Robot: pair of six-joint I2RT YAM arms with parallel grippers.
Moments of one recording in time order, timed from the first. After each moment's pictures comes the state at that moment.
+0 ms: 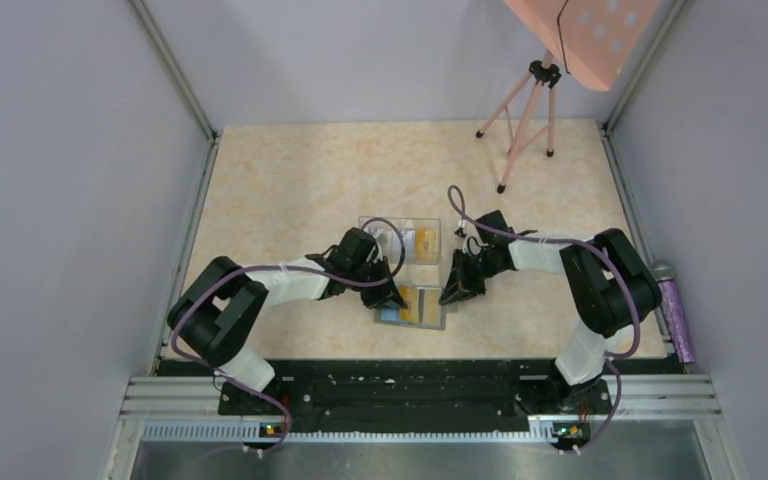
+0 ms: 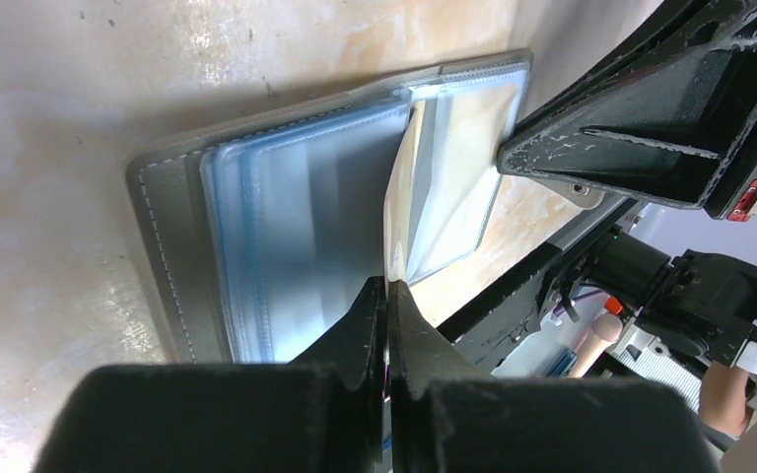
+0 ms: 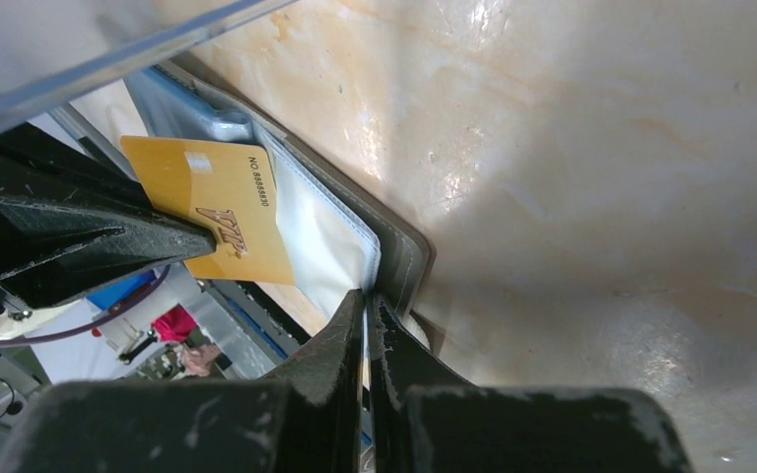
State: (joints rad) left arm -0.67 1.59 0.72 -0.04 0.46 -0.91; right arm 0.42 1.72 0.80 -0.30 -0.68 0.51
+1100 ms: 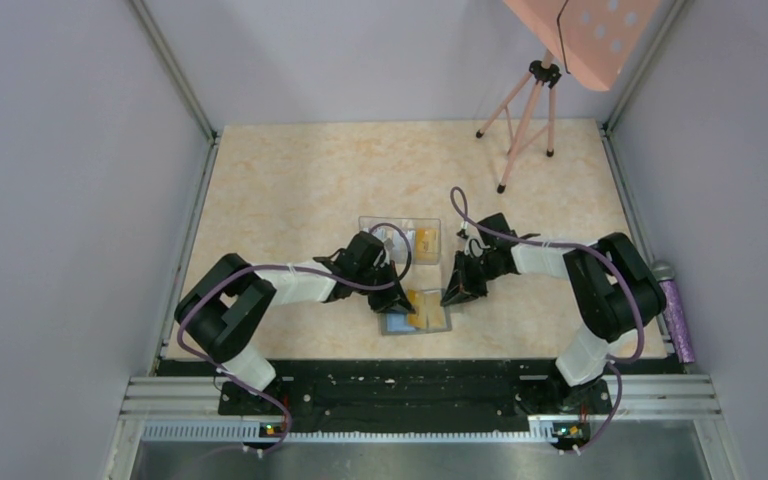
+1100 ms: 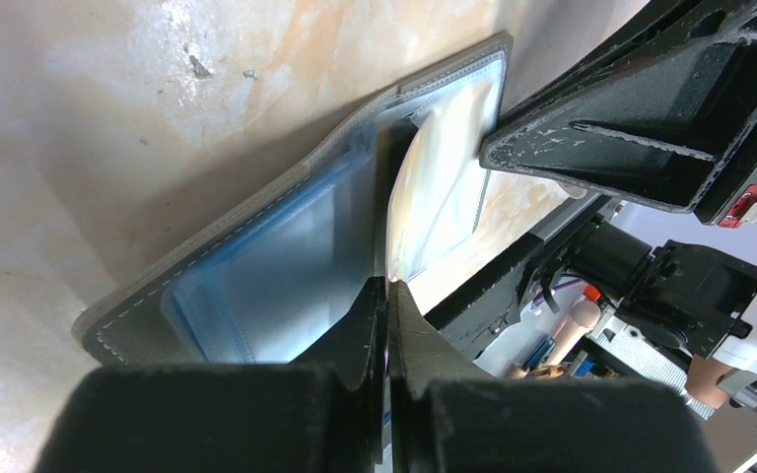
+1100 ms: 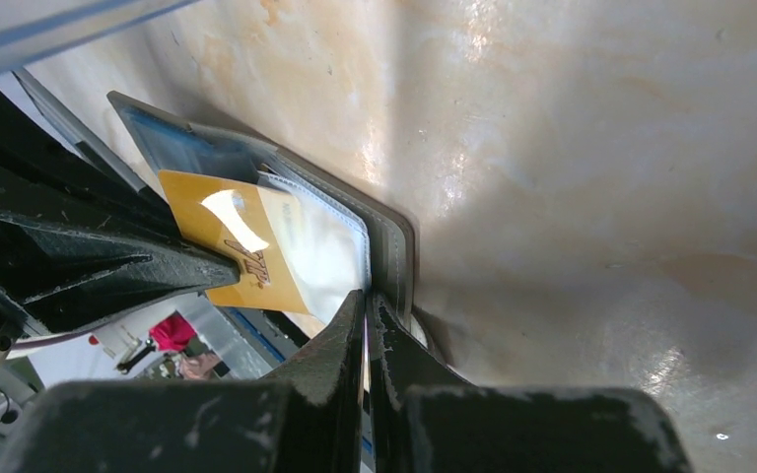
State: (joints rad) left arm -0.72 1.63 0.71 0.02 0.48 -0.99; right arm 0.42 1.68 0.76 -0.27 -0.67 0.52
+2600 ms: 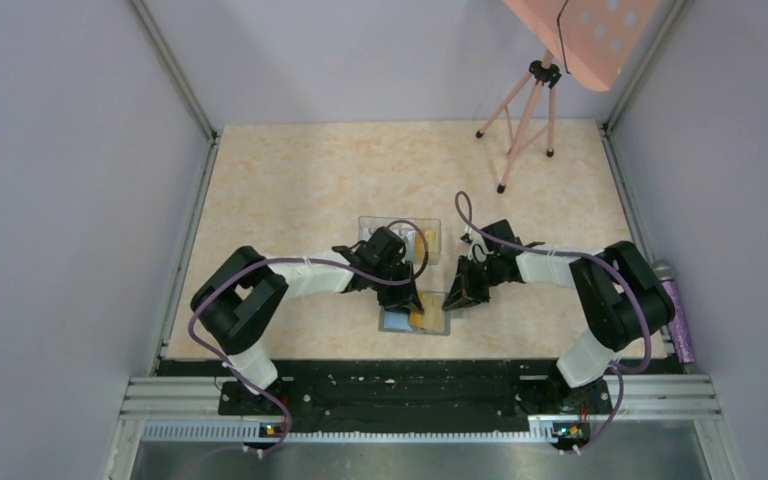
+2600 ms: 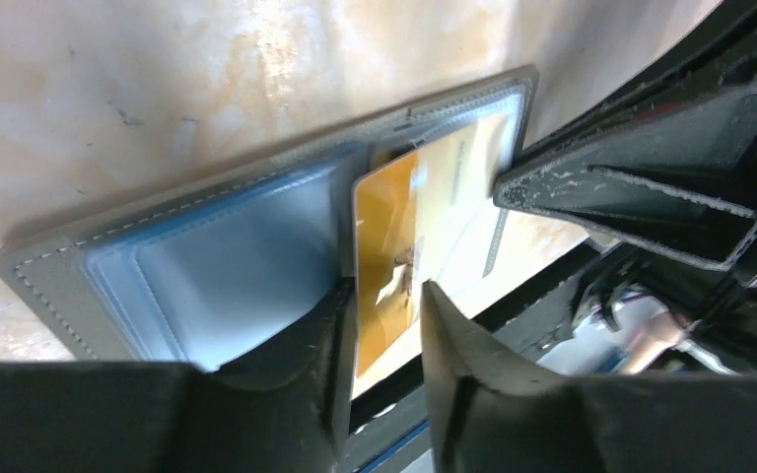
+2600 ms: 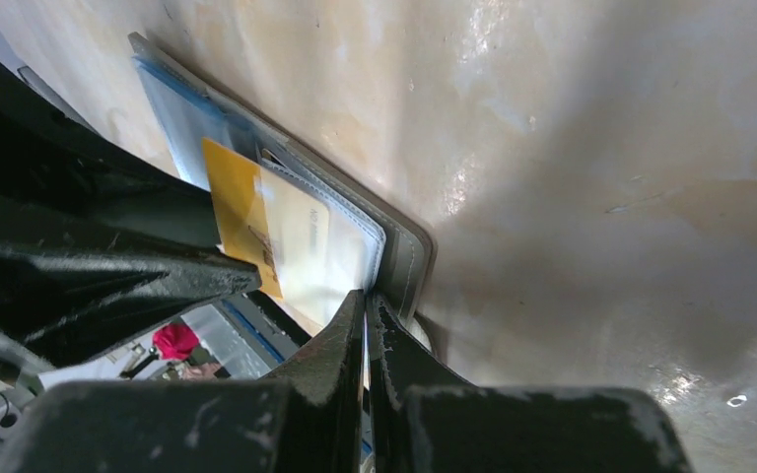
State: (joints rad) left arm -0.78 1.71 0.87 -0.16 0.39 -0.89; right arm 0.42 1.62 0.68 -0.21 -0.66 0.56
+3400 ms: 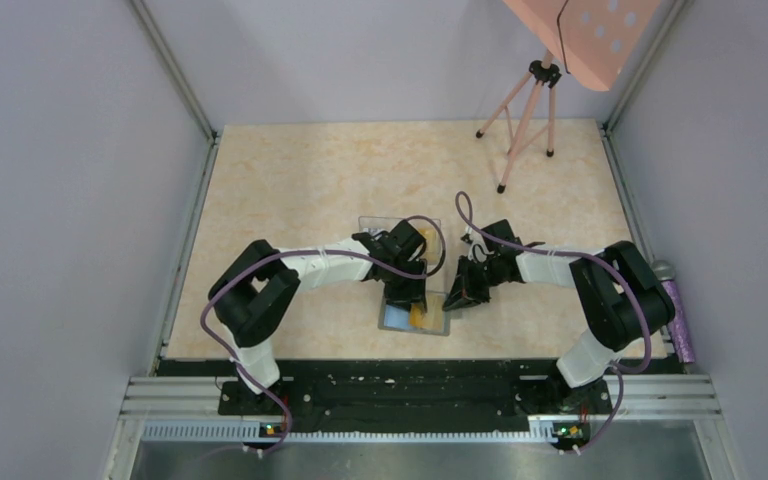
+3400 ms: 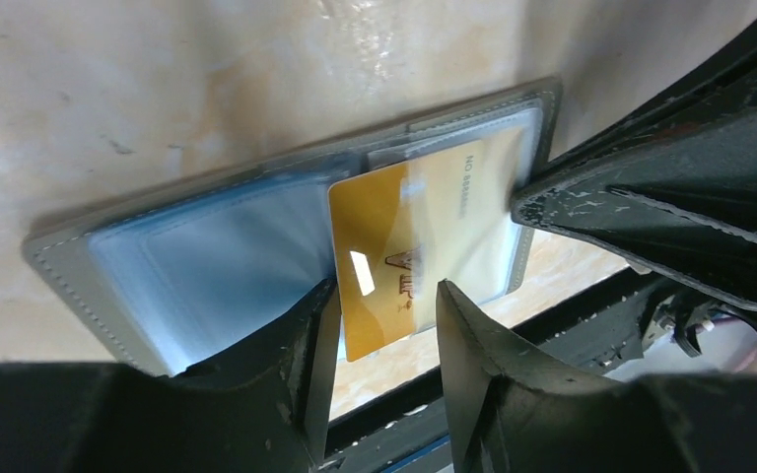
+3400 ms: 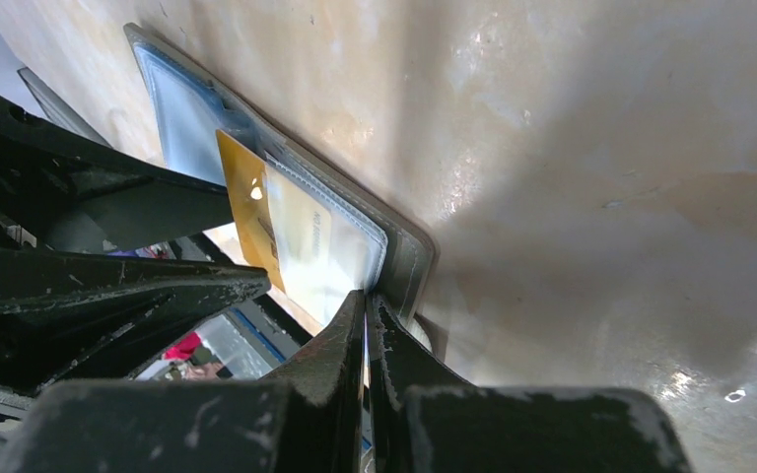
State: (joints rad) left arm -0.85 1.80 1.11 -0.47 0.23 -0.77; right arm 0.42 1.62 0.68 -0.21 -0.66 0.56
